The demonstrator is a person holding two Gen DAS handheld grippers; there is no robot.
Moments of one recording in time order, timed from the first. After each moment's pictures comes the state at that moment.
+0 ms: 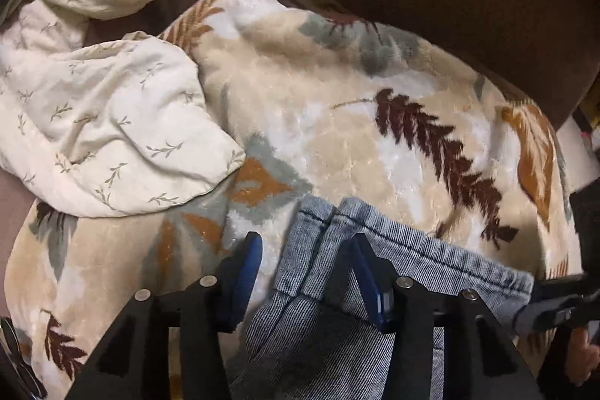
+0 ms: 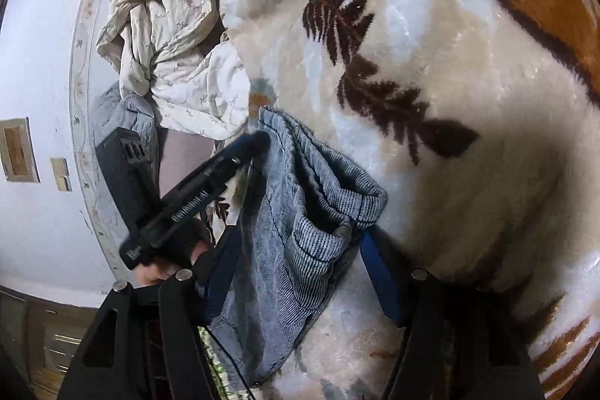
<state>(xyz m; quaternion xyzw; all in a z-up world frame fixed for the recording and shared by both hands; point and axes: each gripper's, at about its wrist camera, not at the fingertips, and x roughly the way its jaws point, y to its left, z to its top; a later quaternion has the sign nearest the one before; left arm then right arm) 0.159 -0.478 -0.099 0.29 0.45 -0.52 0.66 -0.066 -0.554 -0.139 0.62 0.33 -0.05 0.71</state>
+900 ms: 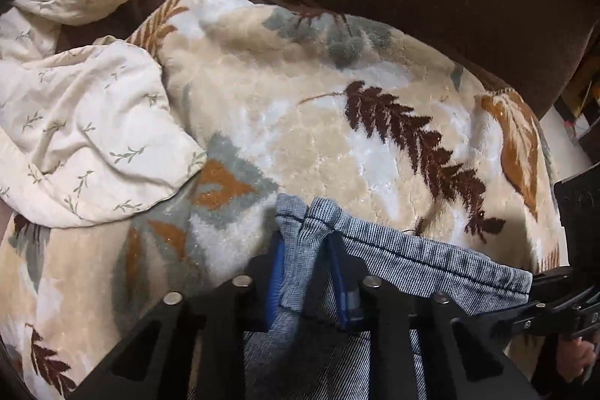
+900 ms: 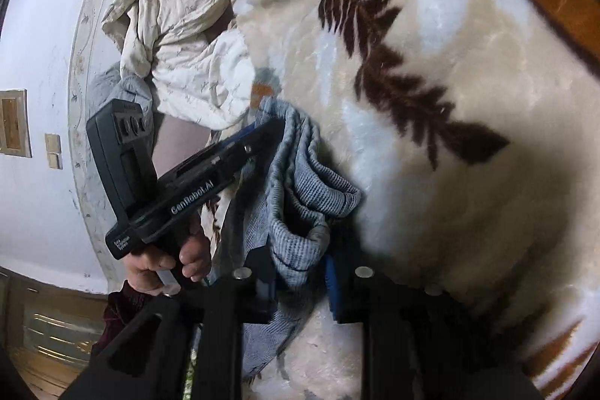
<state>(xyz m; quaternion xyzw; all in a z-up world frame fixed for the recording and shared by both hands) 0.148 -0.487 -0.102 0.28 0.45 -0.56 0.64 -0.053 -0.546 -0.141 0.59 0.34 -0.05 0.73</state>
